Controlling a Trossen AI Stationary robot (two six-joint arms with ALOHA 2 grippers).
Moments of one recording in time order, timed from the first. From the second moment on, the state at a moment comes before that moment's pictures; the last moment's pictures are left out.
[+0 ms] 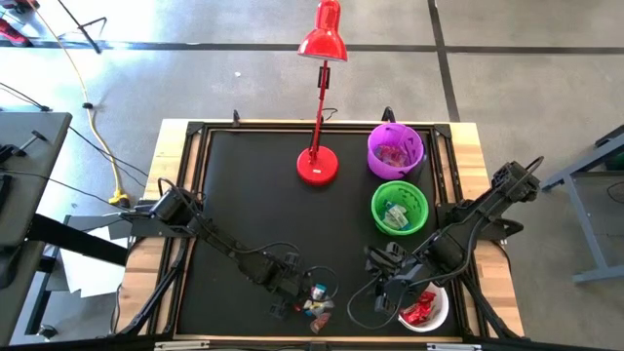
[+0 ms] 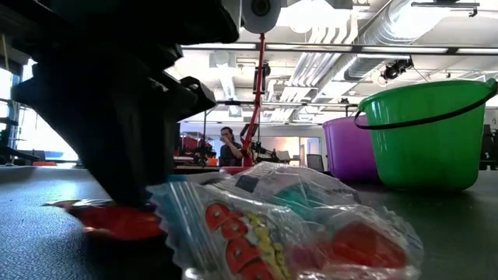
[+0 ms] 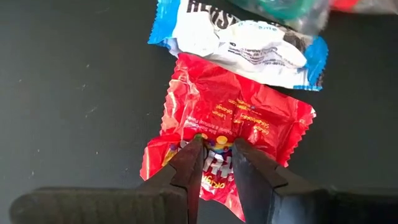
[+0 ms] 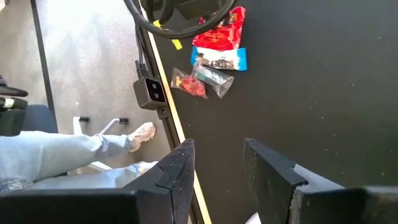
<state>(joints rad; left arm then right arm) -0.53 2.07 1.34 -0.53 -0.10 -0.26 0.70 1.56 1.48 -0.90 0.18 1.05</state>
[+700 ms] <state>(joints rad) -0.52 2.03 1.33 -0.48 -0.12 -0.83 0.70 1.56 1.48 -0.90 0.18 1.00</state>
